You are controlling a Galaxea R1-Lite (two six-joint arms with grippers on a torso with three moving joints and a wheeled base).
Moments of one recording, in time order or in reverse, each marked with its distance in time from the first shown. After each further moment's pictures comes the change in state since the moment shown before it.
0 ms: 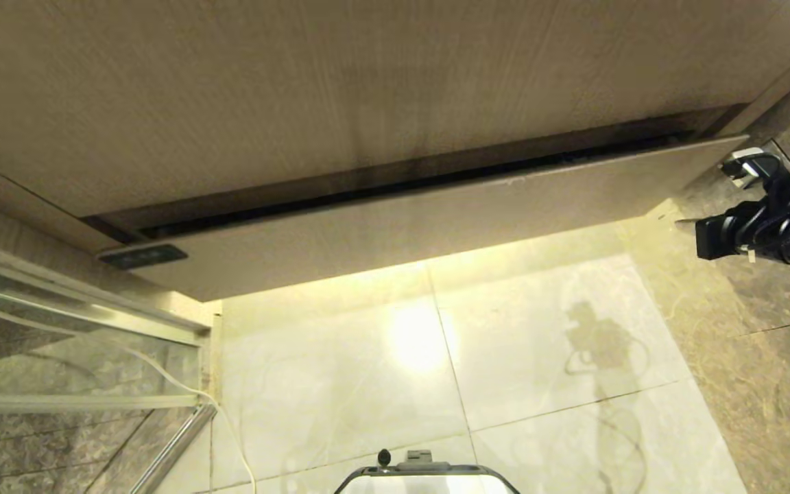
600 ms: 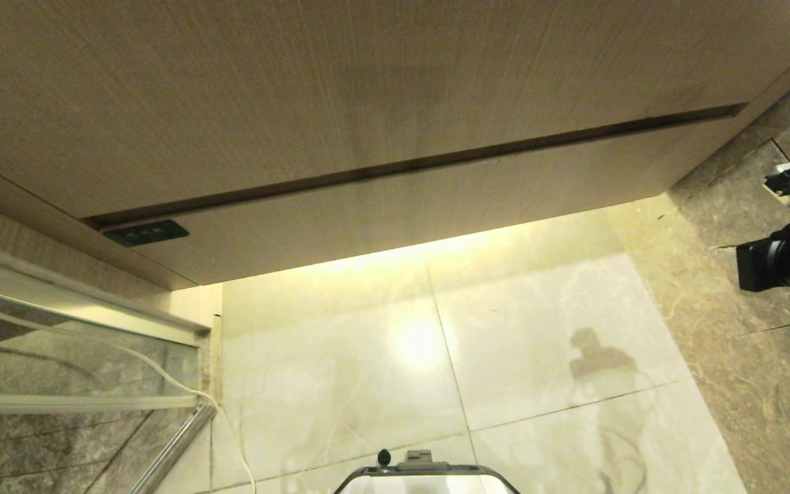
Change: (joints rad) left arm 0.001 0.000 0.000 0.000 0.000 0.000; right arm 0.000 -0.260 0.184 0.174 -0.014 0.000
